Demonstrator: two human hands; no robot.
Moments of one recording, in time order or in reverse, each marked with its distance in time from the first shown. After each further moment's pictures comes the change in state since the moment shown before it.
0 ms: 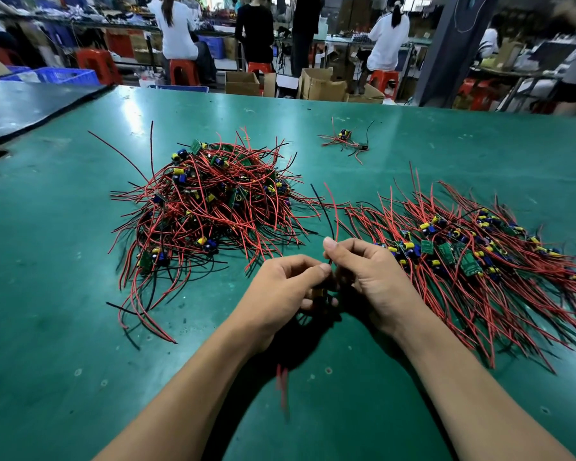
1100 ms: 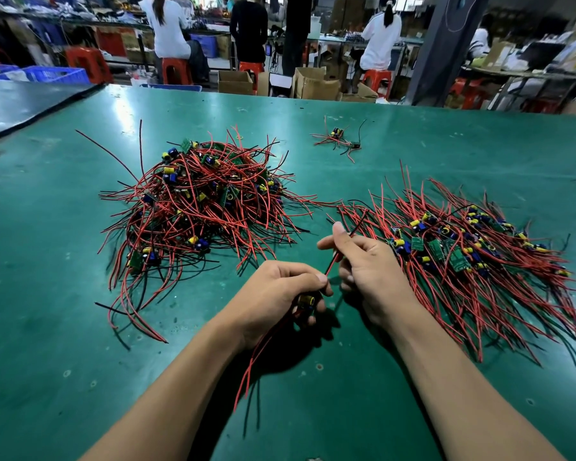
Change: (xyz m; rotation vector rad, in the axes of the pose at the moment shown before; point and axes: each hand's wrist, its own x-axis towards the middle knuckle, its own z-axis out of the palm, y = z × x) left_hand -0.009 0.009 0.000 0.104 -0.133 -0.087; right_hand 0.010 0.003 -0.009 -0.162 0.155 -0.086
